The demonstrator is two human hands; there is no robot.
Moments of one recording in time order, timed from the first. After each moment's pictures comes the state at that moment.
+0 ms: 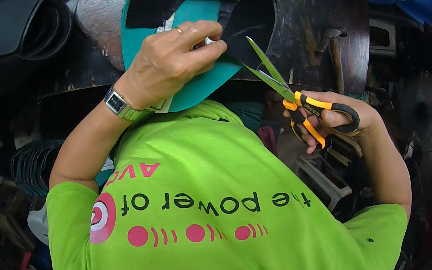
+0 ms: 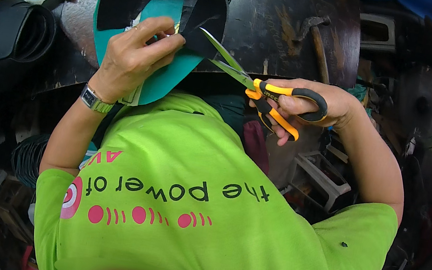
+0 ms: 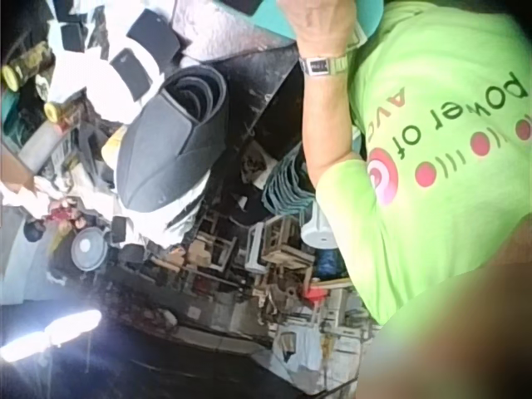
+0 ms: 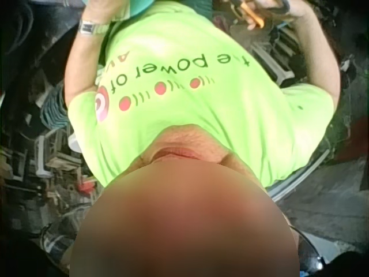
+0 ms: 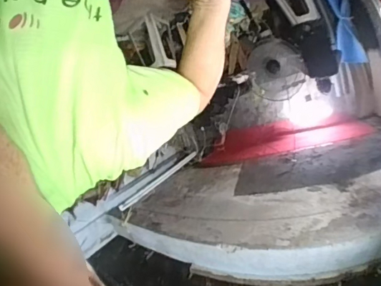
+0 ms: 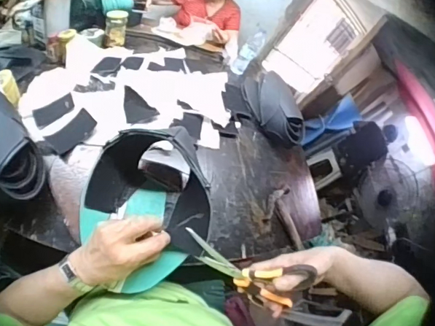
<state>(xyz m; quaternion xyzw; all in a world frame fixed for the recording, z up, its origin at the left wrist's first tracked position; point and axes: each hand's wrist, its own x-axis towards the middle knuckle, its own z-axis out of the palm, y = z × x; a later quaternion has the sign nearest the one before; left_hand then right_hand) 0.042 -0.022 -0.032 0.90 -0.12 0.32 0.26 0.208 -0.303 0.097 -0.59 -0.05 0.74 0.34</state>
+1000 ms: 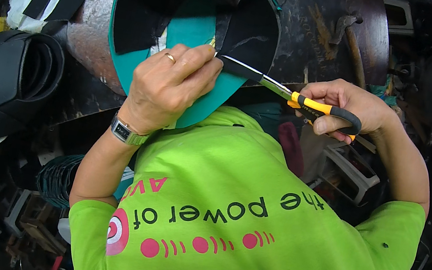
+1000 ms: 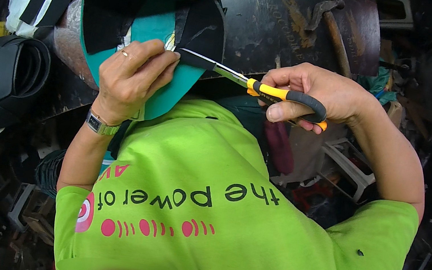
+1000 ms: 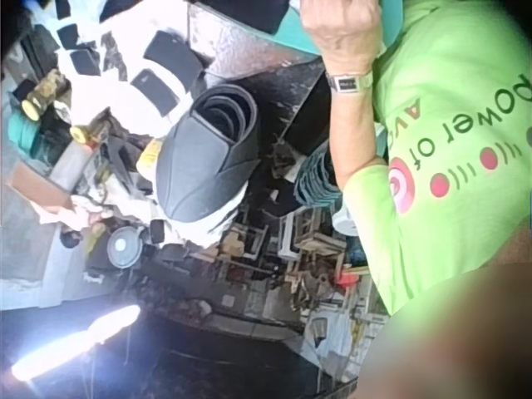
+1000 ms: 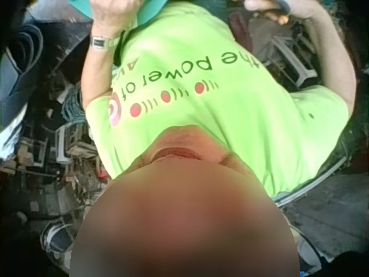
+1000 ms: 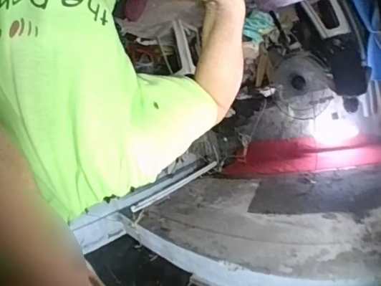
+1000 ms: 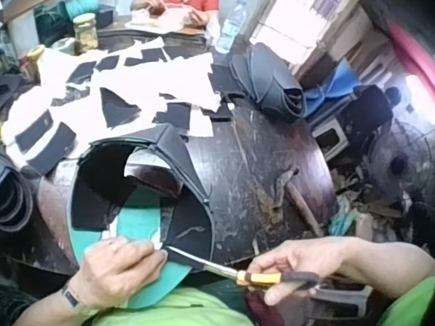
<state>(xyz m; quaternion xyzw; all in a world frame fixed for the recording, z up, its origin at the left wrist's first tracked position) 0.042 -0.028 -0.020 0.91 -0.14 0.31 0.23 0.214 -0.293 0.089 -0.62 -0.08 0.72 0.31</state>
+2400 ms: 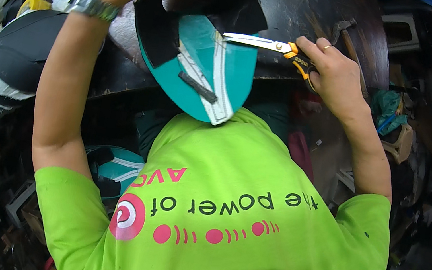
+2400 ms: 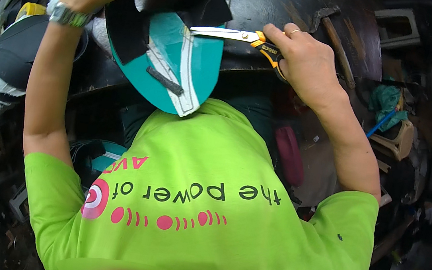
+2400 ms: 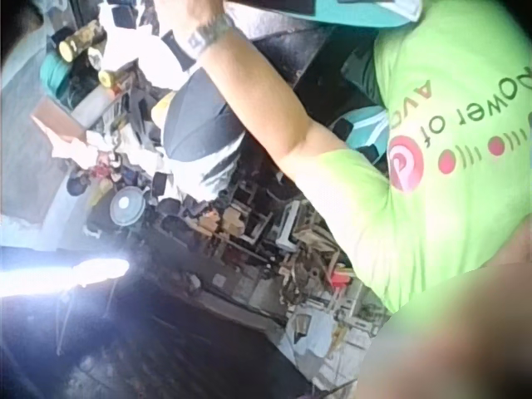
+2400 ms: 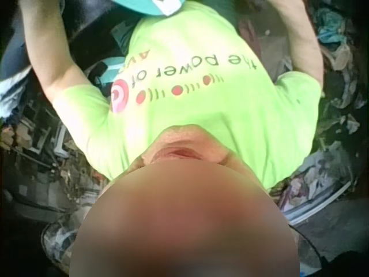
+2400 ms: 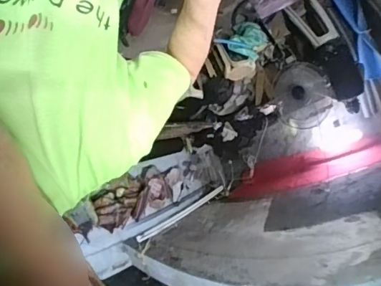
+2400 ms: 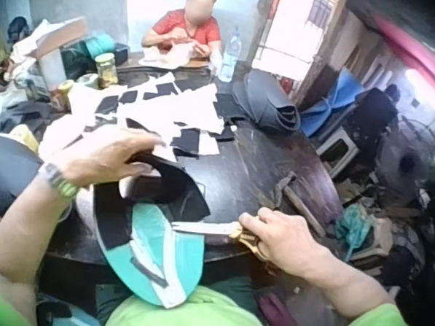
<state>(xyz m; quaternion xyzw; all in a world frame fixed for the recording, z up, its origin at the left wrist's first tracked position) 0.129 0.082 0.077 0.95 -0.22 0.15 0.14 0.179 -0.291 0.044 -0.86 -0.50 -0.06 0.06</state>
